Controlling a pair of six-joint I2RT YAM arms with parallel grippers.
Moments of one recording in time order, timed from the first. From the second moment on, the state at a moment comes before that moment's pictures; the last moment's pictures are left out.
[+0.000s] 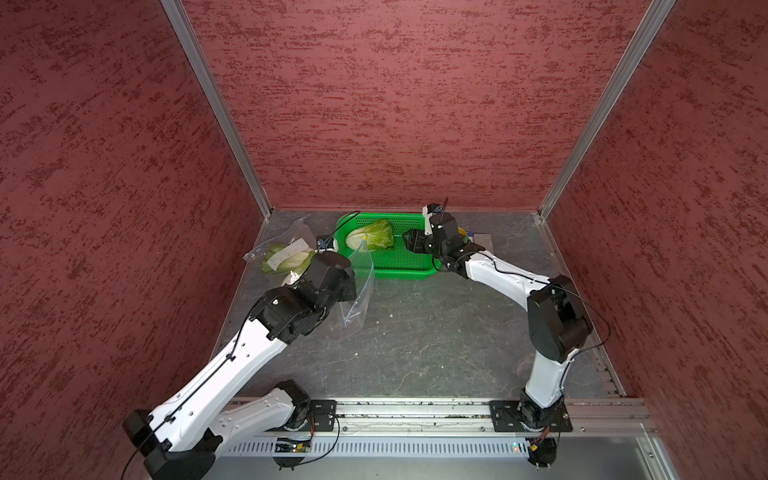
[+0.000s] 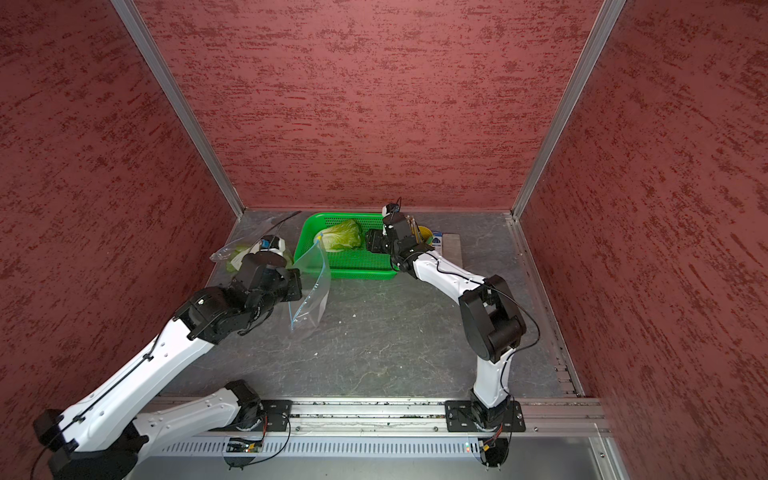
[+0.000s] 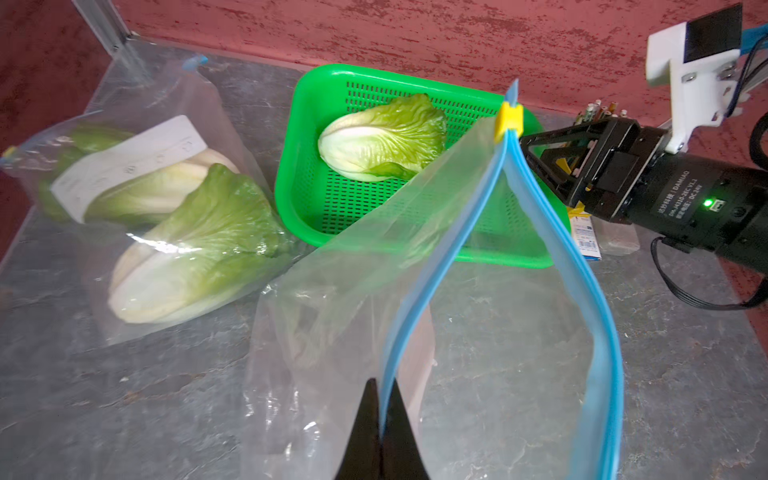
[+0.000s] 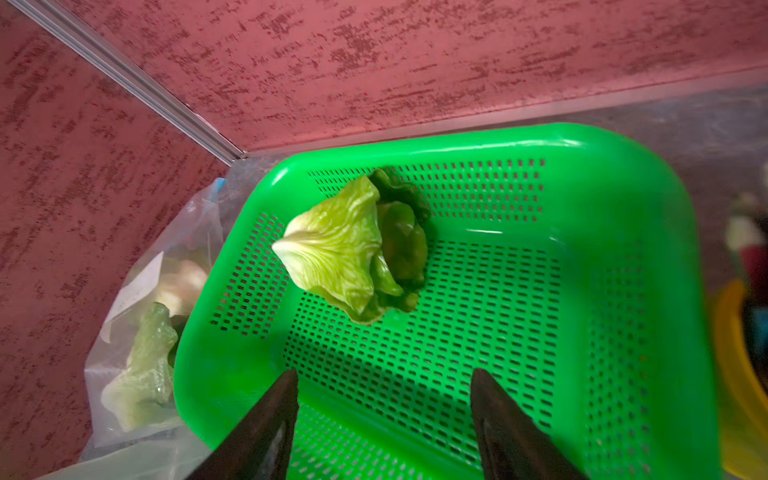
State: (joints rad) left arm -0.67 1.00 1.20 -0.94 -0.42 -0.58; right arm 0.53 1.88 1.41 -0.01 -0.08 0.53
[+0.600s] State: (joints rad) left arm -0.73 1.13 1.14 -0.94 -0.40 -0.53; right arm 0.53 2.12 1.60 0.08 -0.21 0.48
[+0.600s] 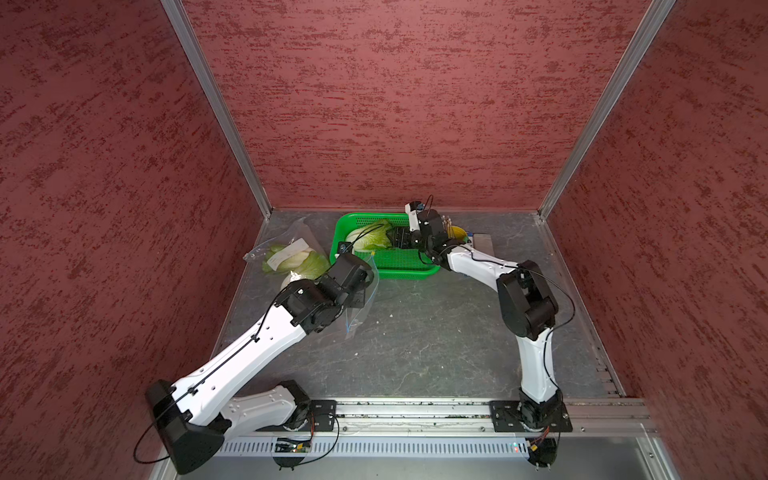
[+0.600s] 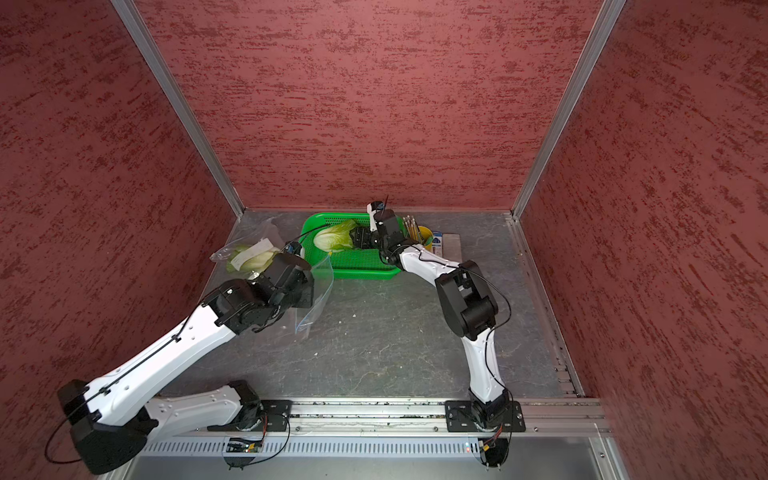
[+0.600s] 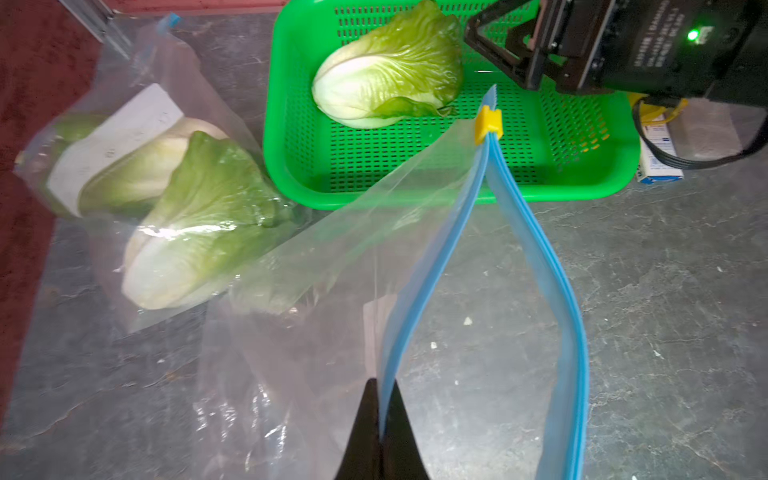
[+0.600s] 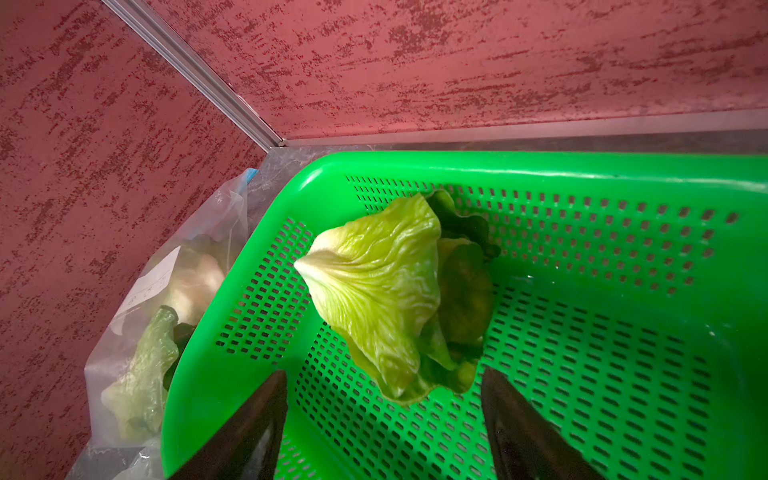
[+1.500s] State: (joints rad) left arm -0.68 1.08 1.01 -0.77 -0.33 -0.58; right arm 0.52 2.41 1.95 -0.02 -0.32 0.48
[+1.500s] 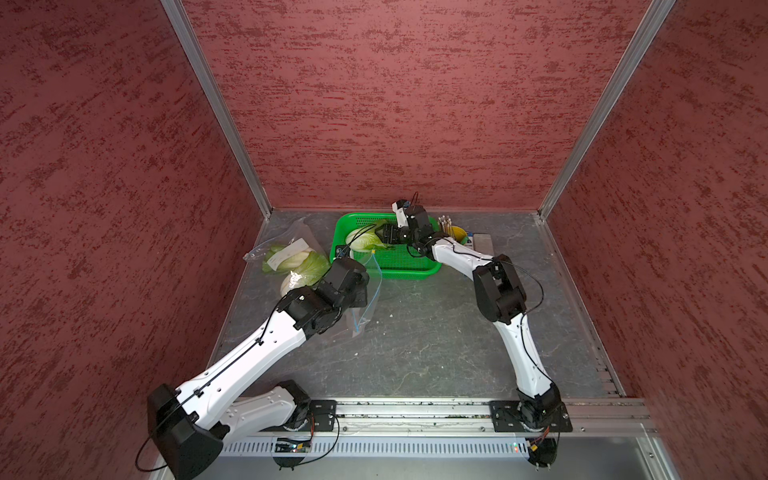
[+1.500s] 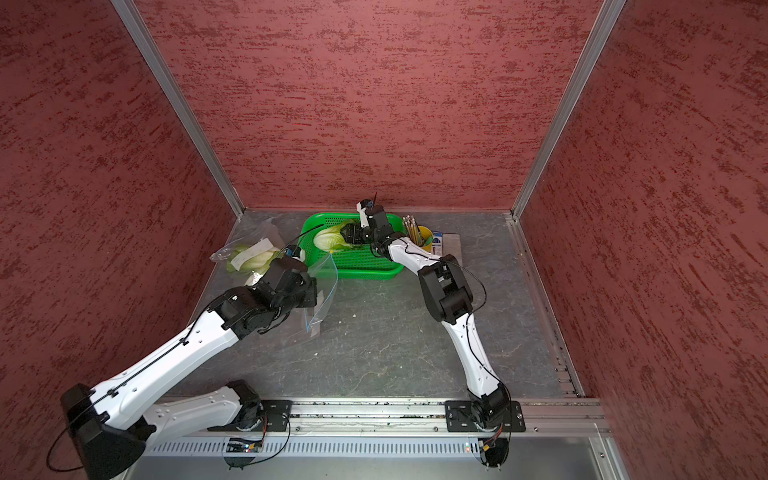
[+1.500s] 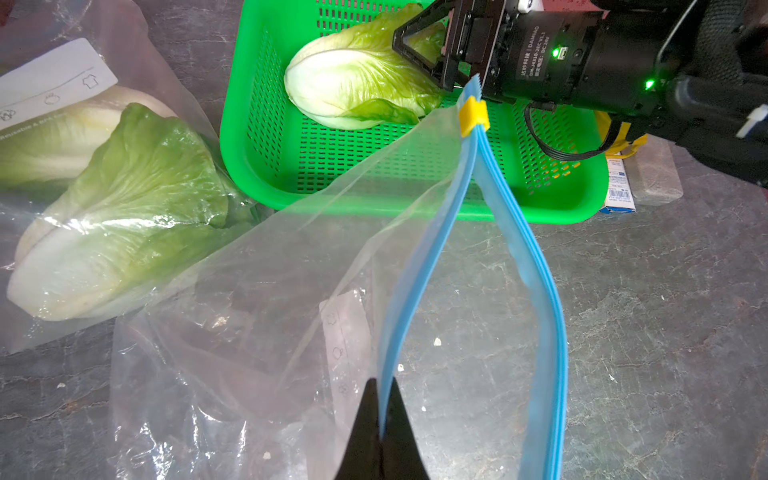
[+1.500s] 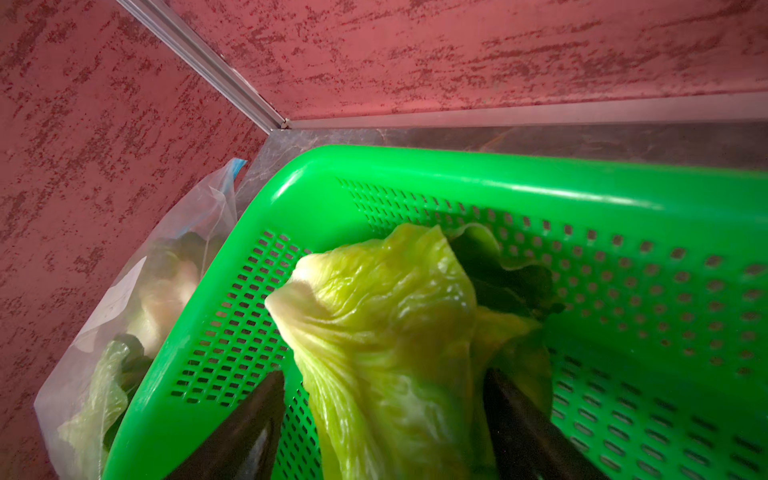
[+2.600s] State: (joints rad) left arm -0.65 1.05 0.98 -0.75 -0.34 -0.60; right arm 0.52 2.36 1.90 -0.08 -0.40 0.56
